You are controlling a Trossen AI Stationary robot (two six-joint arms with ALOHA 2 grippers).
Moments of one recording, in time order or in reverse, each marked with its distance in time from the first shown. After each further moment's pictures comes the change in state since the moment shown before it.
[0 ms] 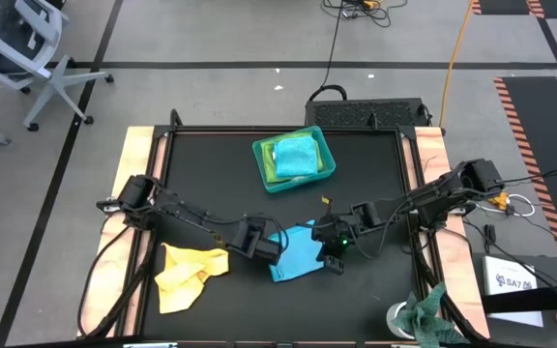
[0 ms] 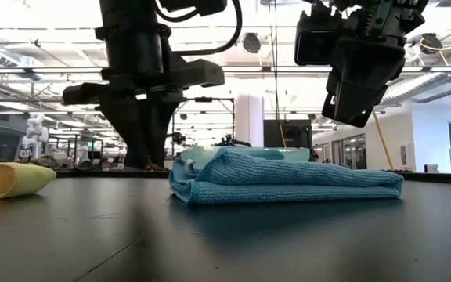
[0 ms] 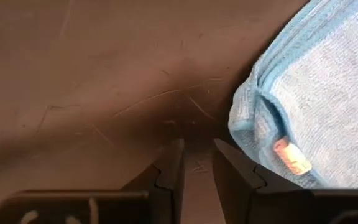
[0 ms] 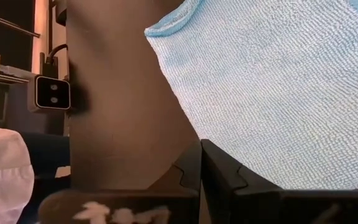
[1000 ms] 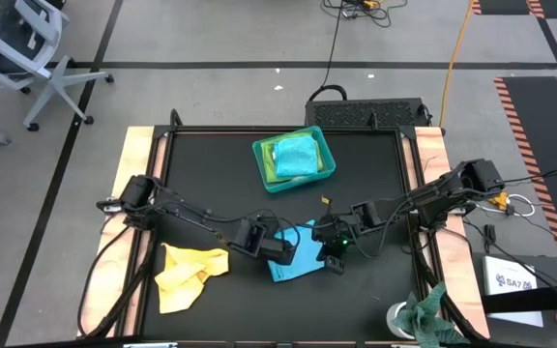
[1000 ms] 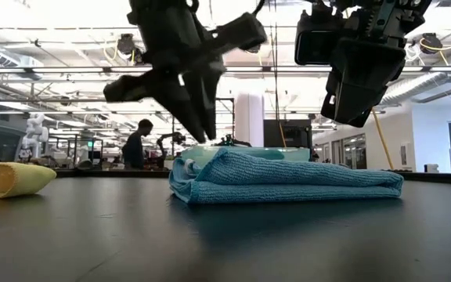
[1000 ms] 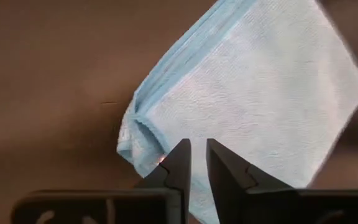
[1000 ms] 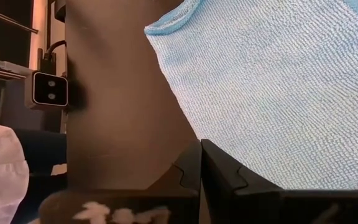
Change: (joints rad) left arm 0.003 0.016 0.076 0.179 -0.025 0.060; right arm 0.000 0.000 0.000 -0.004 0.002 -0.024
